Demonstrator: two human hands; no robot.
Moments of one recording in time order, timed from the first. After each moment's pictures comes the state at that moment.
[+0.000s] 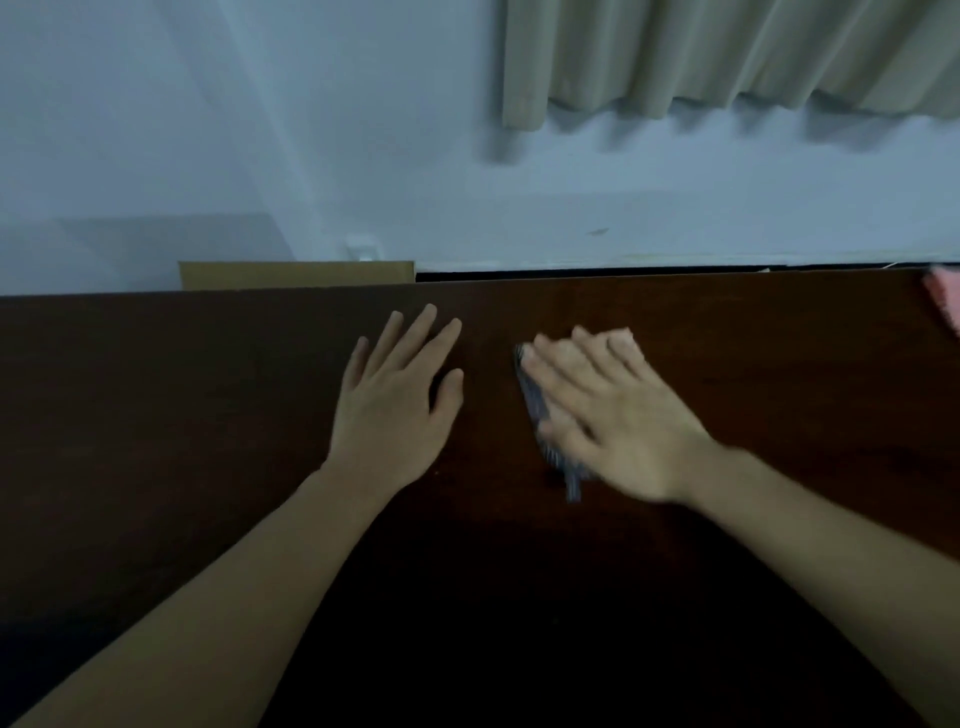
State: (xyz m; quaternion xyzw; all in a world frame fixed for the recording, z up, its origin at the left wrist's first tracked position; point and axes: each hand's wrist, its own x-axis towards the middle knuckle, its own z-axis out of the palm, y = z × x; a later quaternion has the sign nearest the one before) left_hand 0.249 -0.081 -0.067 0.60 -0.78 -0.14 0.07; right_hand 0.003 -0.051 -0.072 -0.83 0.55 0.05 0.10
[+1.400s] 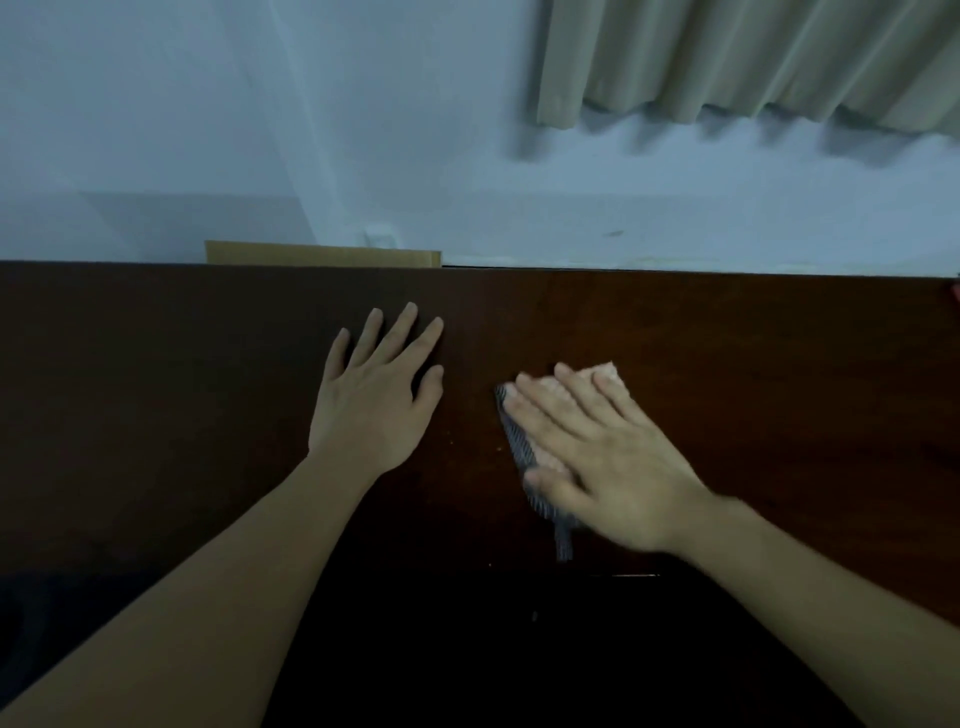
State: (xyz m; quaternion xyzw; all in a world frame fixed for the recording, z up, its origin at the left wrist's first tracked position) left_hand 0.321 -0.082 -0.080 0.62 -0.77 -0.11 0.01; right_hand 0.070 -0.008 -0.069 -0.85 0.51 0.06 0.12
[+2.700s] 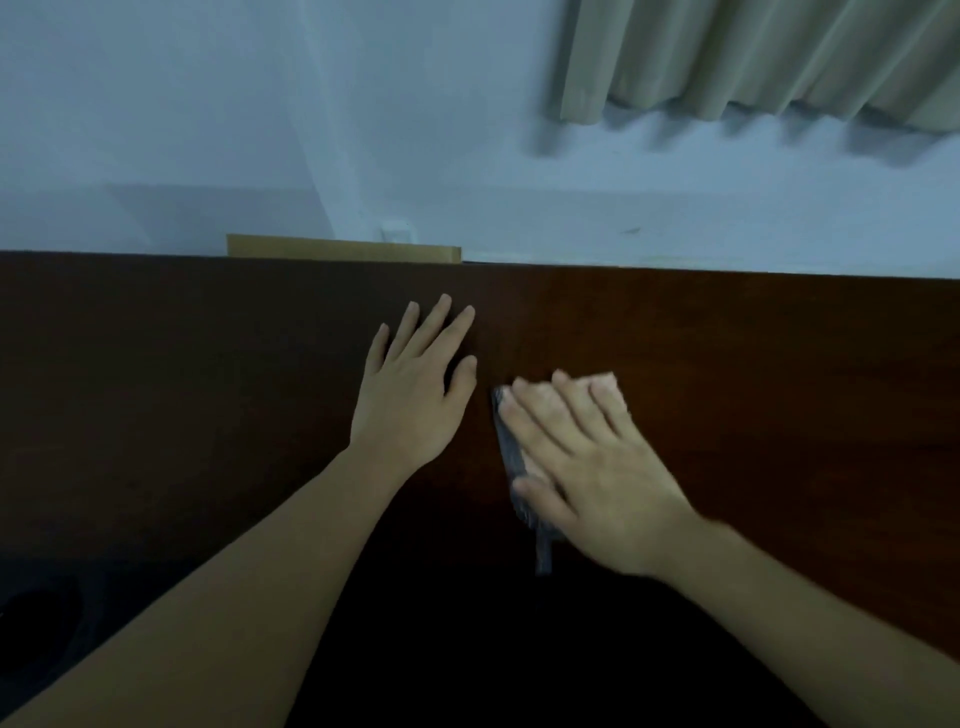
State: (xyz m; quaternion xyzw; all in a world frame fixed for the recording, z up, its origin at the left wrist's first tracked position) left_hand 0.331 -0.080 -0.077 0.59 -0.78 -0.17 0.12; right_hand 0.123 0.003 -0.066 -0.84 0.52 0.08 0.11
